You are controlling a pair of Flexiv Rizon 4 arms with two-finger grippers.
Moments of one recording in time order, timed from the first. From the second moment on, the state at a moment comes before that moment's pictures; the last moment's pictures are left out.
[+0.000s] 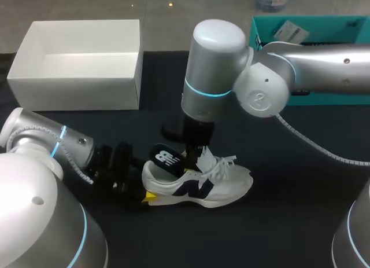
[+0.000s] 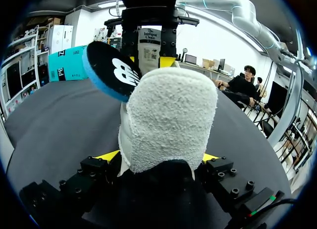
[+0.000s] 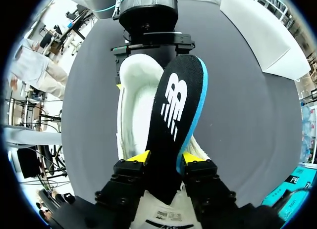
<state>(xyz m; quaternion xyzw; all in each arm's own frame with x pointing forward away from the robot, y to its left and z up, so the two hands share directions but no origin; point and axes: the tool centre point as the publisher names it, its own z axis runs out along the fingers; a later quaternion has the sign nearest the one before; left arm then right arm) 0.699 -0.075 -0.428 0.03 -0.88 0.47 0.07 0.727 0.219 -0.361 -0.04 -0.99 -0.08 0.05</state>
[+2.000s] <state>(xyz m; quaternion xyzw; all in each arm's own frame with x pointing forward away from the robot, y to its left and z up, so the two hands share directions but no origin) 0.700 -0.075 -0.428 0.03 -0.88 0.47 0.07 0.760 0.256 -0.348 0.02 -0.98 -0.22 0.00</state>
